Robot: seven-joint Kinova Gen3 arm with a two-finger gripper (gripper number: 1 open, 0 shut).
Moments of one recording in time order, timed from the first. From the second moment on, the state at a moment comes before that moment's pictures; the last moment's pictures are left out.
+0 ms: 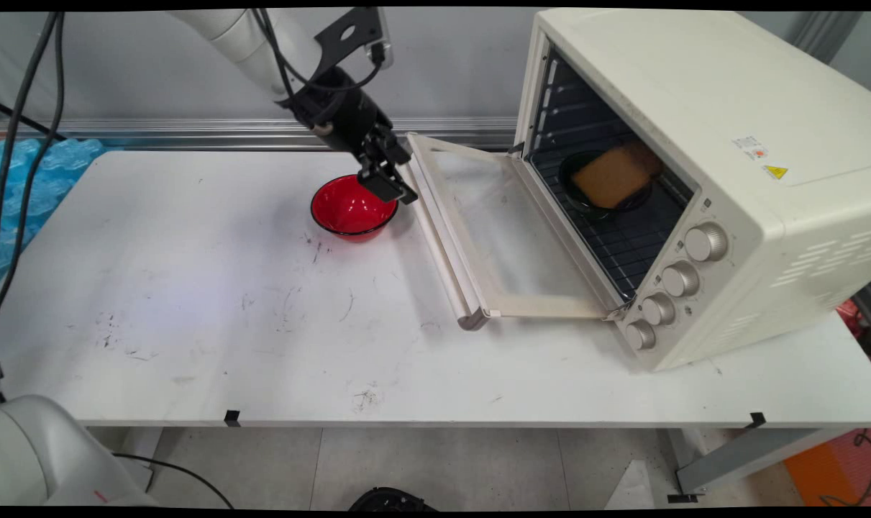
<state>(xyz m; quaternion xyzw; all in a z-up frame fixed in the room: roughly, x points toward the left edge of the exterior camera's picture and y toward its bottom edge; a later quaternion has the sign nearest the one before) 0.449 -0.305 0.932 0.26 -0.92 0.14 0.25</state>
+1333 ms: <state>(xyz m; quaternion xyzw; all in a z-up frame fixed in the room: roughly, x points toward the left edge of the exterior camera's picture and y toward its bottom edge) 0.463 -0.297 0.827 0.32 -0.90 0.11 0.28</state>
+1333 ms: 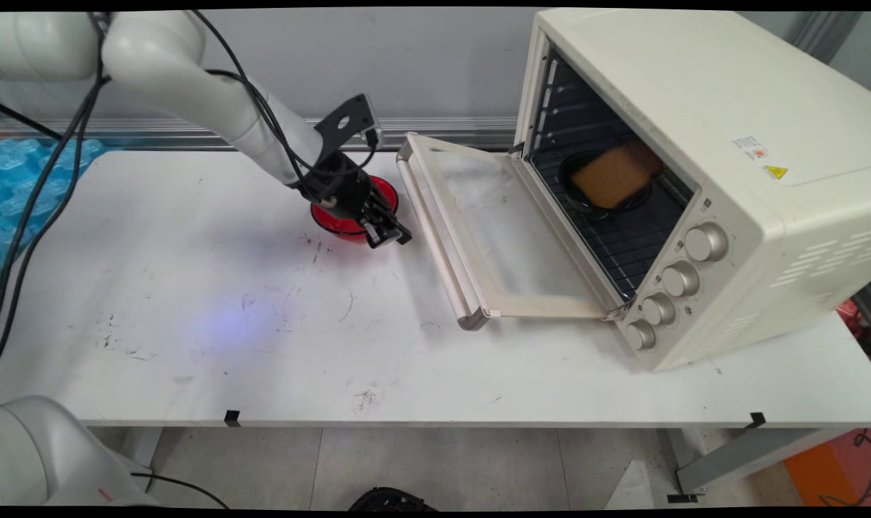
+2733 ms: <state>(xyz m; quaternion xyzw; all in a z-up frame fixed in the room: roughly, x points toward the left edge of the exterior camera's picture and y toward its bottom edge) 0.457 -0.292 0.811 0.30 -0.87 0.15 0.37</state>
